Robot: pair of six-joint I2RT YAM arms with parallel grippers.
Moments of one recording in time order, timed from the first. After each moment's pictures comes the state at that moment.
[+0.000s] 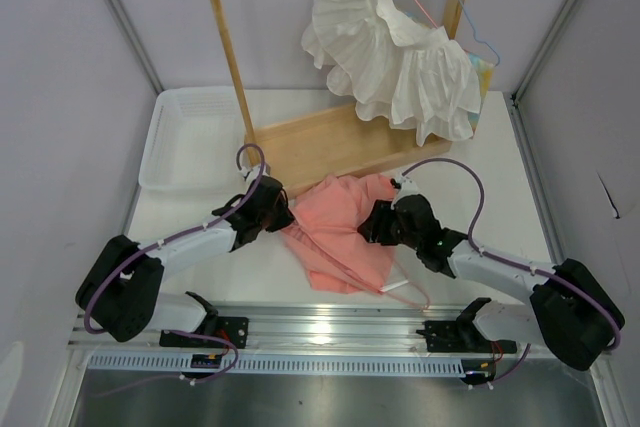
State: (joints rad) left arm -0.59 1.33 0.63 -0.09 -0.16 -0.88; right arm 0.70 1.20 0.49 0.13 0.01 0.66
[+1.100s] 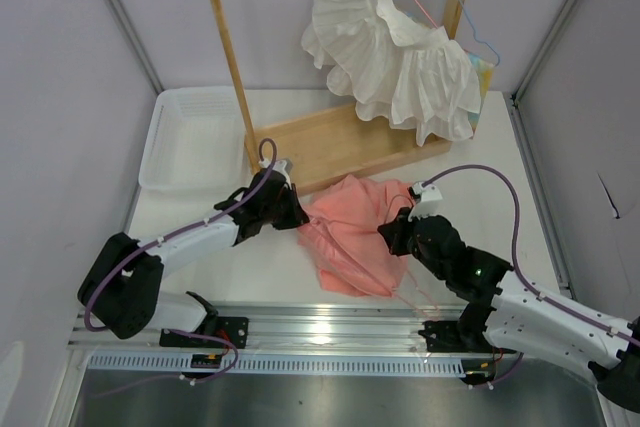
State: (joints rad) left arm -0.60 1.34 0.70 -0.12 0.09 -0.69; right arm 0.93 0.75 0.54 -0.22 0.36 0.59
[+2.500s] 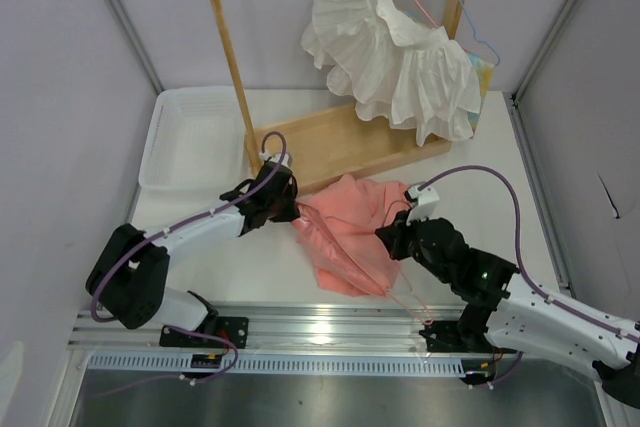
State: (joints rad) left arm -0.60 1.41 0.80 -0.23 -0.10 -0.59; right arm 1.00 0.72 0.58 -0.27 0.35 0.52
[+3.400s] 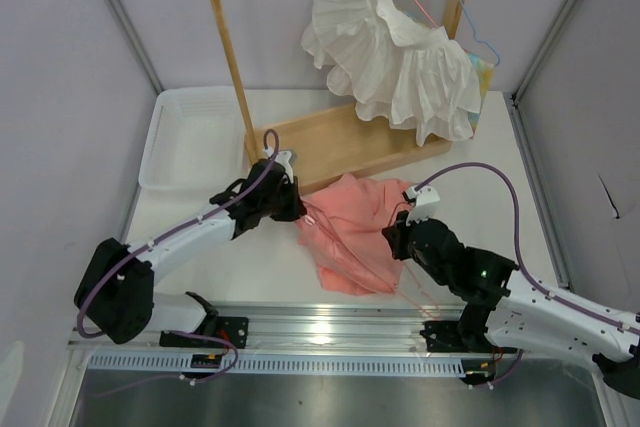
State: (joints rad) left arm -0.60 1.33 0.80 -0.24 0.06 -0.53; right arm 1.05 0.74 0.64 -0.39 0.50 0.52
